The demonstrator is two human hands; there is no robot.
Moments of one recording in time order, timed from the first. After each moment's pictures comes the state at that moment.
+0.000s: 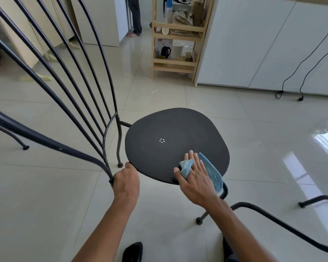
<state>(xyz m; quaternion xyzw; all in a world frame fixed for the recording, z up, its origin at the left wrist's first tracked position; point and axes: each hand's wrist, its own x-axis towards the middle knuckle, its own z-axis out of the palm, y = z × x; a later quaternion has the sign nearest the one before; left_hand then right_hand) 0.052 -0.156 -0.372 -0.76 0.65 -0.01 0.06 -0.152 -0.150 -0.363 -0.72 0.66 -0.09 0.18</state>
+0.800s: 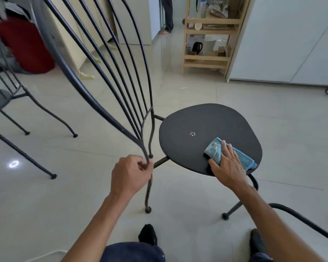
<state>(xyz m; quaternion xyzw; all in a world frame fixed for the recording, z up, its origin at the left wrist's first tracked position) 0.122 -0.086 -0.298 -0.76 0.59 0.08 -0.24 -0.153 -0.159 -0.348 -0.70 0.68 -0.14 0.18</state>
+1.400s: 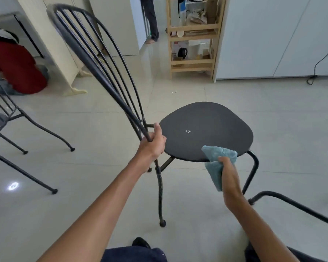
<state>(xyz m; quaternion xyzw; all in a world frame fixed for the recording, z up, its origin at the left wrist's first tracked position) 0.042 -0.127 -0.222 -0.67 0.52 0.40 -0.34 -0.149 -0.077 -0.289 -0.31 0.61 -0.52 0.51</state>
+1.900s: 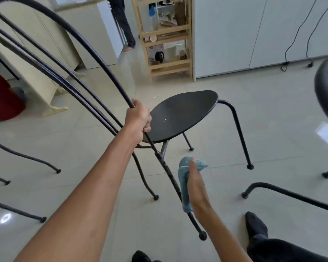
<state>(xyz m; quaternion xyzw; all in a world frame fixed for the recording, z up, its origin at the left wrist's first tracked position) -0.014 -0.209 -0.161 -0.66 0.41 0.47 -0.42 -0.121 -0.068 -0.293 -0.27 0.56 -0.53 0.57</state>
